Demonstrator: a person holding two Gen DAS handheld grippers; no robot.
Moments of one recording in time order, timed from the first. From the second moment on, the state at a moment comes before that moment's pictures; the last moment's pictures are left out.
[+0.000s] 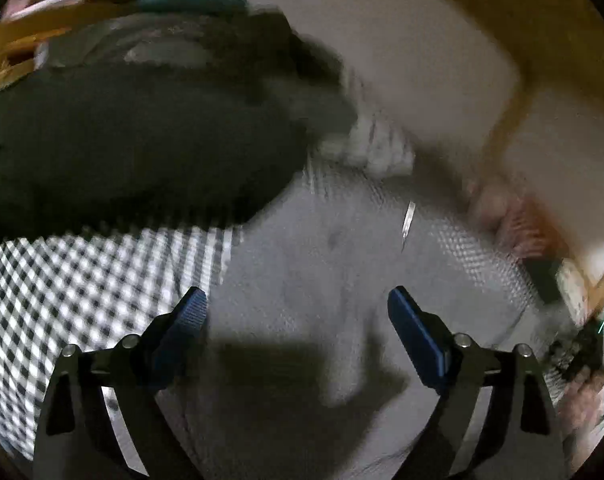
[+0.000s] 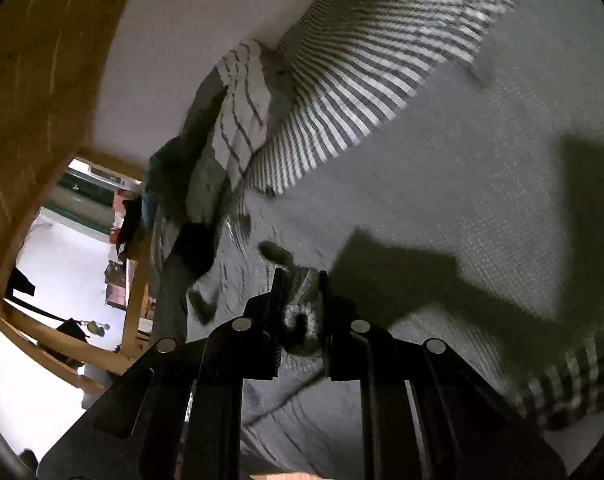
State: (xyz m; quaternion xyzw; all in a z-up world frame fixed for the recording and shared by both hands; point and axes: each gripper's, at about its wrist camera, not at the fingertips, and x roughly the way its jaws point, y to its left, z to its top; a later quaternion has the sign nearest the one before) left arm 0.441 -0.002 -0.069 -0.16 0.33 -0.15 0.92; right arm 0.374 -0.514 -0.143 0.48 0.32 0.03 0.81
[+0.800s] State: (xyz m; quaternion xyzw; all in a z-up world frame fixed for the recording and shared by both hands) left arm 0.578 -0.007 -0.063 -0.15 0.47 -0.24 0.84; right arm 0.359 -0.519 -0.143 0.48 0.24 0.10 0.84
